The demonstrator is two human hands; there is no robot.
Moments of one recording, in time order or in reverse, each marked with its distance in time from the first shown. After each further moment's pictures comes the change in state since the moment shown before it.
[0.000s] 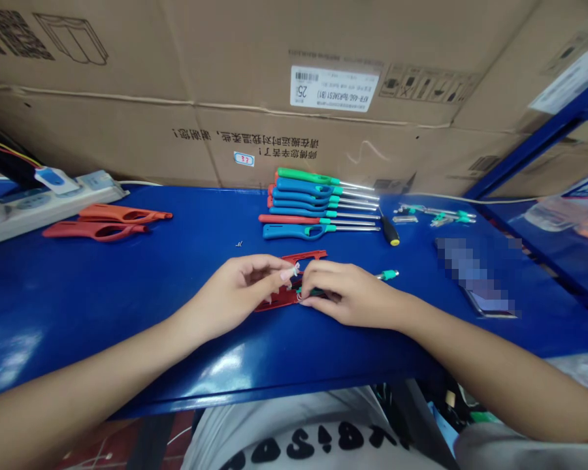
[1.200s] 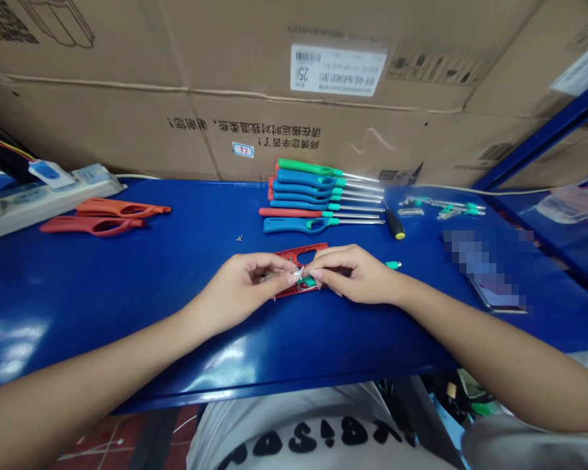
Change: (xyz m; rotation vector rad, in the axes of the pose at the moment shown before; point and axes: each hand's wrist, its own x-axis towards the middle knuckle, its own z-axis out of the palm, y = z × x) left_hand 0.008 -0.017 0.002 0.021 -0.013 0.006; right_hand 0.005 0.025 0.000 0.434 0.057 0.054
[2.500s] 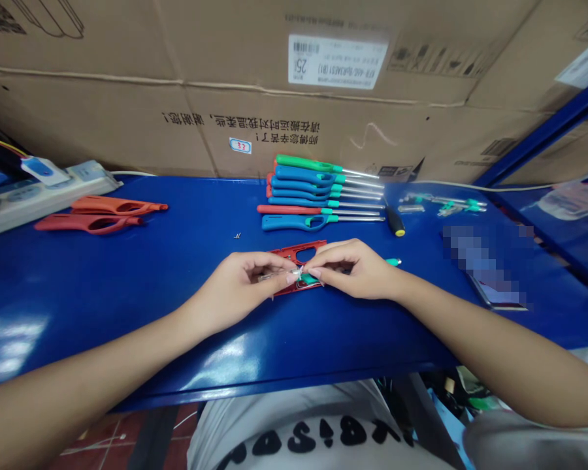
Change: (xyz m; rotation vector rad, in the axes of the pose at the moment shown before) left_hand 0.000 -0.004 0.000 -0.021 0.002 -0.005; right_hand 0.001 0.001 0.000 -0.001 0.060 0.022
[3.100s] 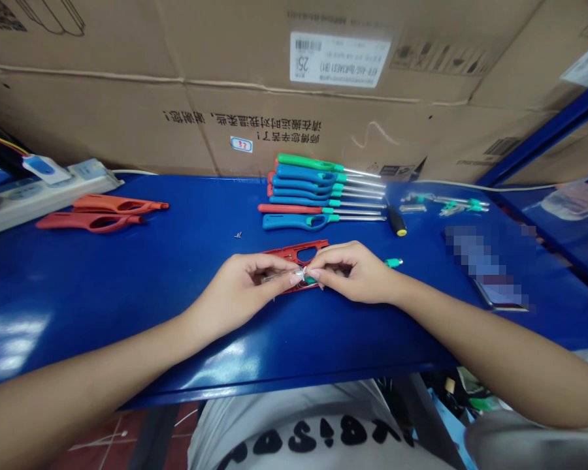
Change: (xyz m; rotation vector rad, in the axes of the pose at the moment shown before) left_hand -0.004 0.002 0.007 0.026 0.023 0.056; right_hand -0.001 -0.003 0.005 0.001 -0.004 0.035
